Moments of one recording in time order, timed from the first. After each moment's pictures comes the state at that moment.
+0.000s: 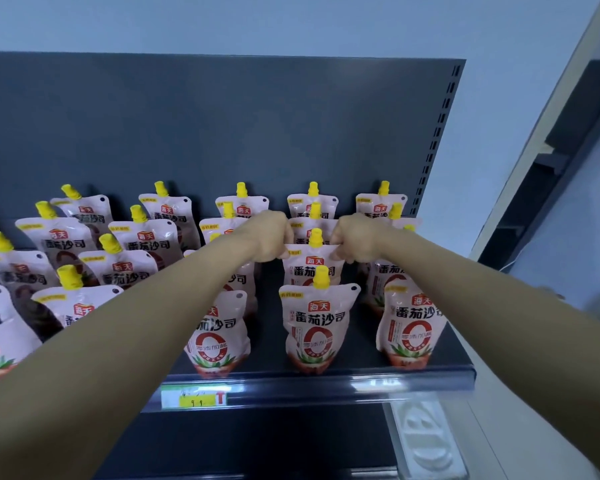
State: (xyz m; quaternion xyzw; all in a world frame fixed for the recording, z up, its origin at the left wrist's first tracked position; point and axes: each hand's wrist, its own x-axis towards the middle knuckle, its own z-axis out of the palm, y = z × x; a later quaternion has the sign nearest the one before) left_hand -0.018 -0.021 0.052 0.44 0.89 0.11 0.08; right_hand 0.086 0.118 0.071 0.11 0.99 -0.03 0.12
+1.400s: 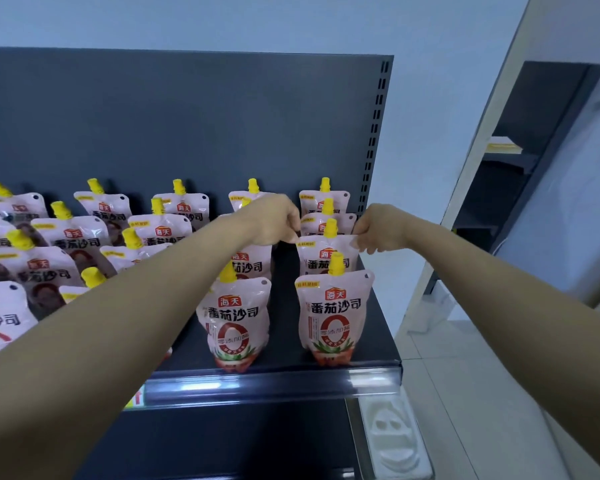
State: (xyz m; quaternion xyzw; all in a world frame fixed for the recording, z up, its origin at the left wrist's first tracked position) left_hand 0.048 0.078 0.067 0.45 0.87 0.19 0.09; right_hand 0.166 0.237 0.075 0.22 0.97 -0.12 0.07
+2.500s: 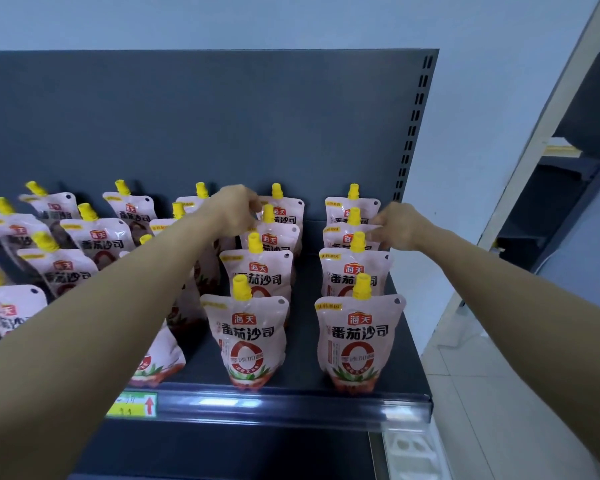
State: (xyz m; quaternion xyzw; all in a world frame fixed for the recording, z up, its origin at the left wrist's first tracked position) left_hand -0.026 0.038 0.063 0.31 0.94 0.17 -0.01; right_hand 0.102 0.281 0.045 0.19 0.97 -0.14 0.00
